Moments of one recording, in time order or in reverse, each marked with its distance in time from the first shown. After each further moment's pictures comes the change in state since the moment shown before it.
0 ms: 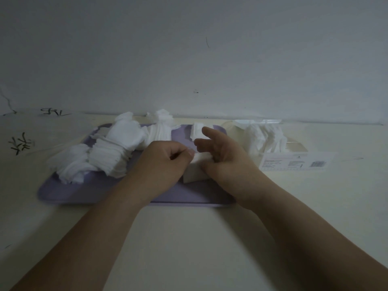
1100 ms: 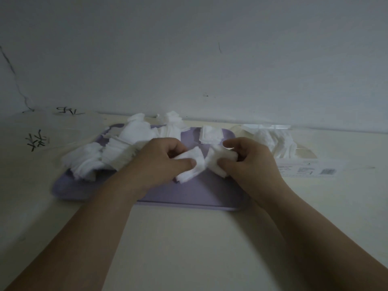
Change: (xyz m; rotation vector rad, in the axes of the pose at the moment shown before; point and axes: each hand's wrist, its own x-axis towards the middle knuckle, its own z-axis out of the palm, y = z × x) left_hand 0.004 -0.004 -0.029 -0.015 -0.067 -0.055; right_hand 0.002 0.001 -0.014 -0.277 0.250 -0.003
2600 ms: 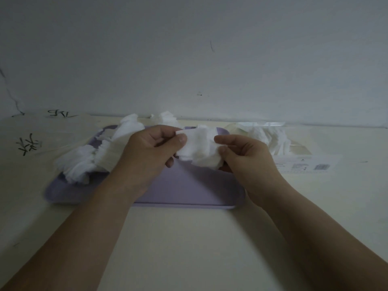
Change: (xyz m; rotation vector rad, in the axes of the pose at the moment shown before) left_hand 0.000 0.007 0.007 -0.384 0.174 0.083; right_hand 0.004 0.003 0.005 0.510 -0.024 0.080
